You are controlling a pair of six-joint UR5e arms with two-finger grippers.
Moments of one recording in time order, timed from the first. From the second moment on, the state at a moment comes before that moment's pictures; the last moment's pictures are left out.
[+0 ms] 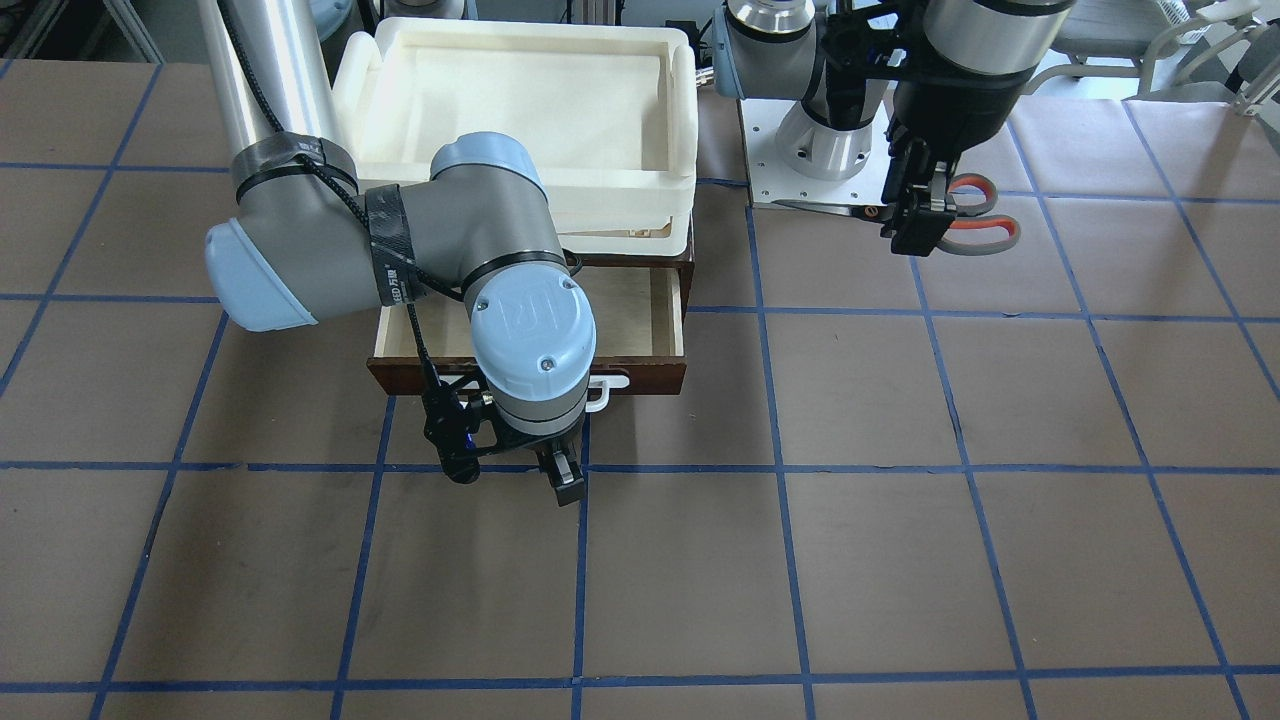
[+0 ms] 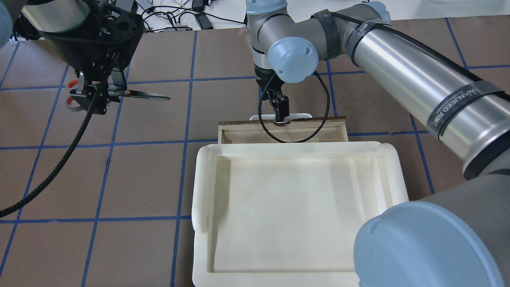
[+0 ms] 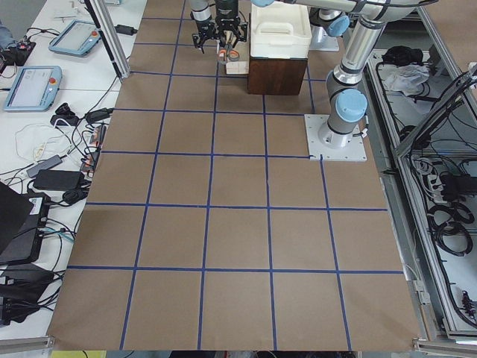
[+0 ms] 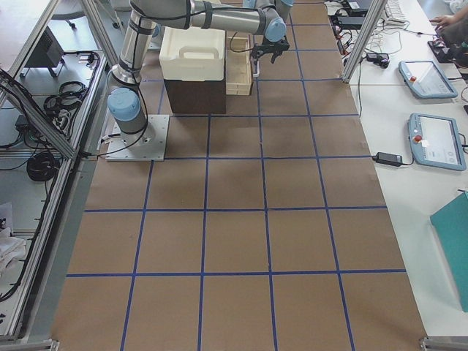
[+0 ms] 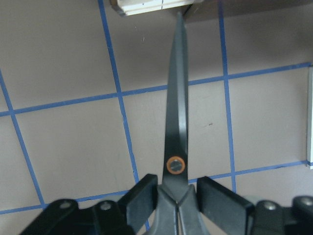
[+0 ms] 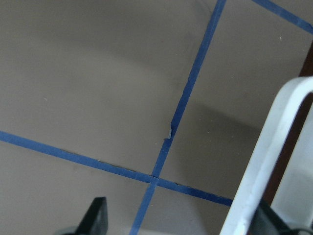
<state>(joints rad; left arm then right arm) -1.59 -1.56 -1.46 -1.74 1.64 1.69 1.89 -1.02 1.32 -1.70 -1.56 1.51</state>
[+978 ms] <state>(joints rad) -1.62 -1.53 -1.48 -1.74 1.61 1.66 1.87 -0.98 1.27 -1.71 -1.56 1.48</state>
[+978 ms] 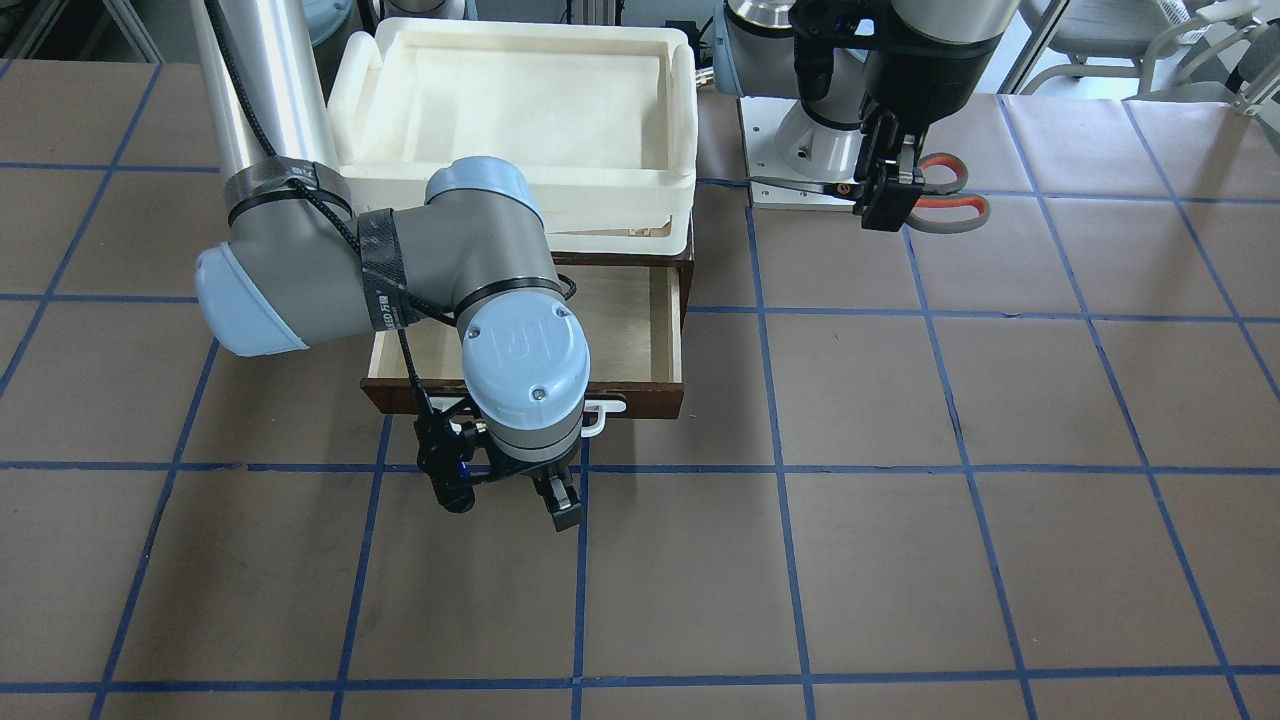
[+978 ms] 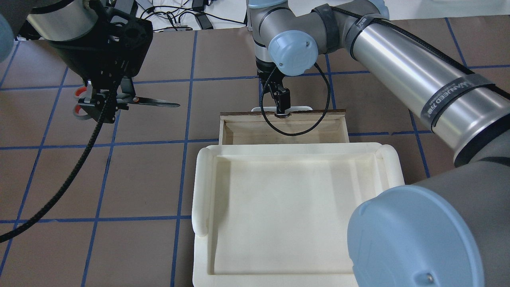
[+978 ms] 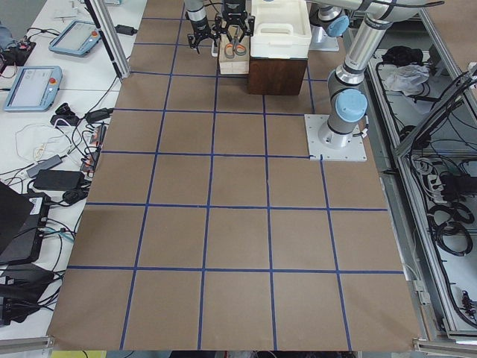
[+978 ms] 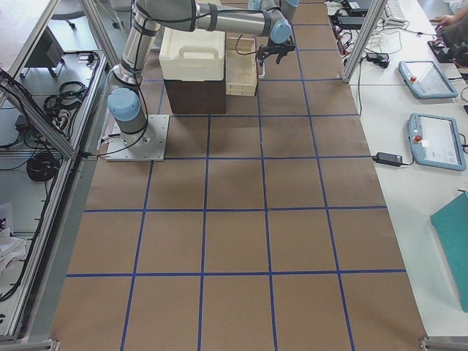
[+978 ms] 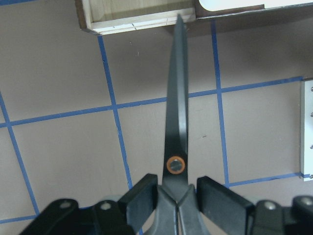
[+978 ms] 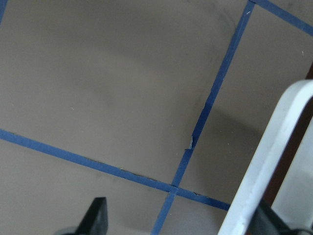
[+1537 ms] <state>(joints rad) -1.62 -1.53 -1.49 -1.74 1.60 1.61 1.87 -0.96 1.24 -1.71 -1.56 1.47</state>
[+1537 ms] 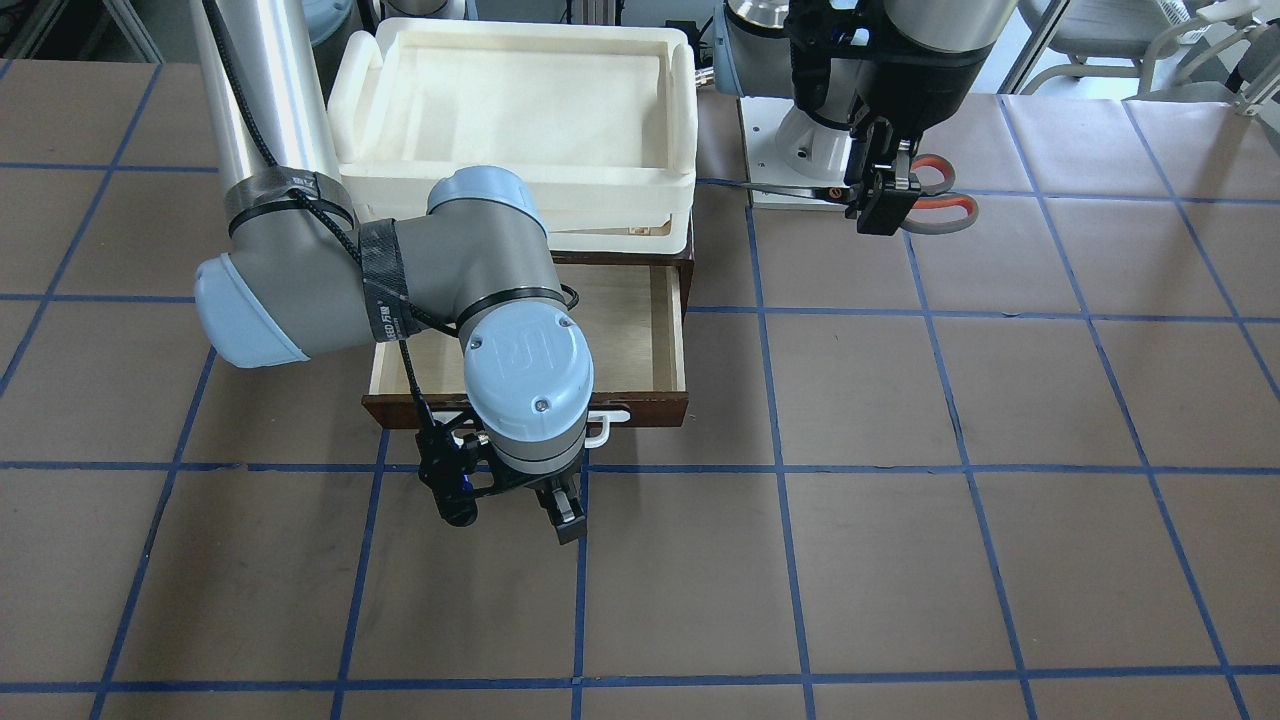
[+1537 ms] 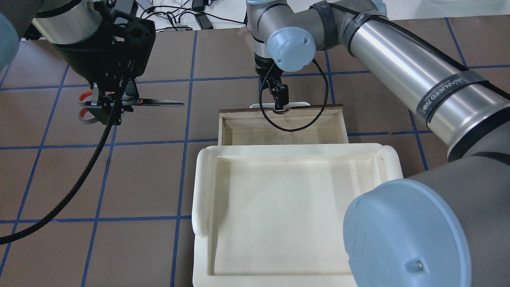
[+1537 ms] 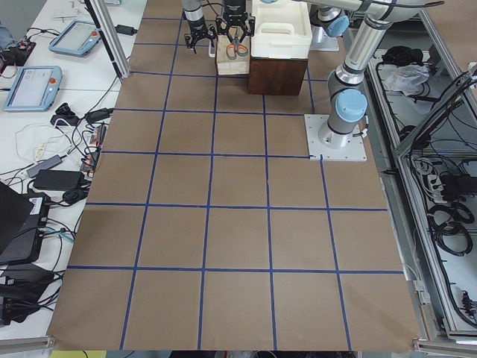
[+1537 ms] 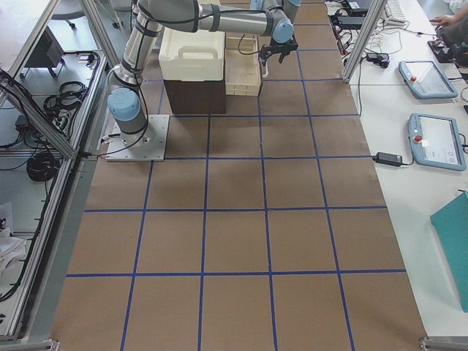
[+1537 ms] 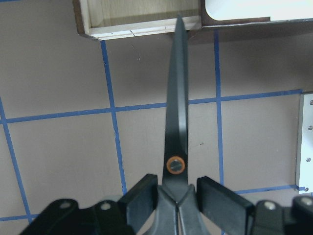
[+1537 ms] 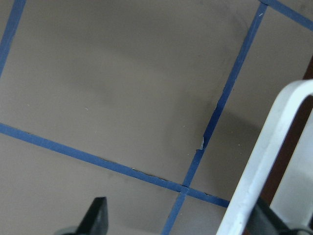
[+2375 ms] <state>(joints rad) -1.62 -1.54 -1.50 -1.73 1.60 1.54 1.86 -0.94 1.21 -1.74 -1.56 1.46</state>
